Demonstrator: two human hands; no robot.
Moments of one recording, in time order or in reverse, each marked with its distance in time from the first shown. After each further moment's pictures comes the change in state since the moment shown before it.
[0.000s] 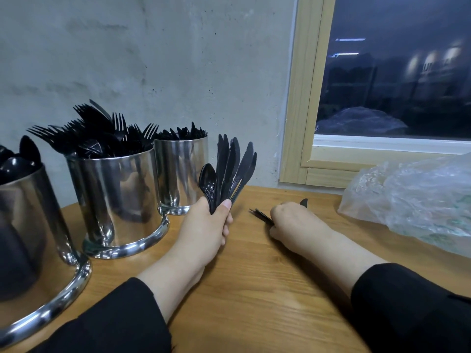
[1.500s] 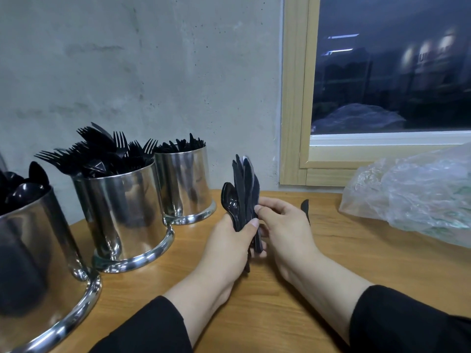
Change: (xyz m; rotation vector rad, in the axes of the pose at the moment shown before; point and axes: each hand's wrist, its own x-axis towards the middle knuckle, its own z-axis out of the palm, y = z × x) left_hand -0.017 0.001 0.029 -0.280 -0.193 -0.022; right_hand -0.017 -0.047 0.017 1.908 0.335 0.290
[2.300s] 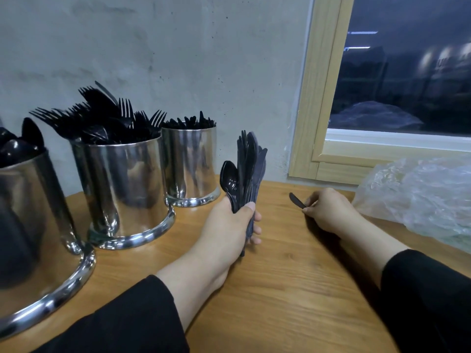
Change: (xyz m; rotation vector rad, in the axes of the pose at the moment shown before) left_hand 0.006 0.001 -0.013 0.037 0.066 -0.029; right_hand 0.080 -0.033 -0.074 -1.471 0.085 0.052
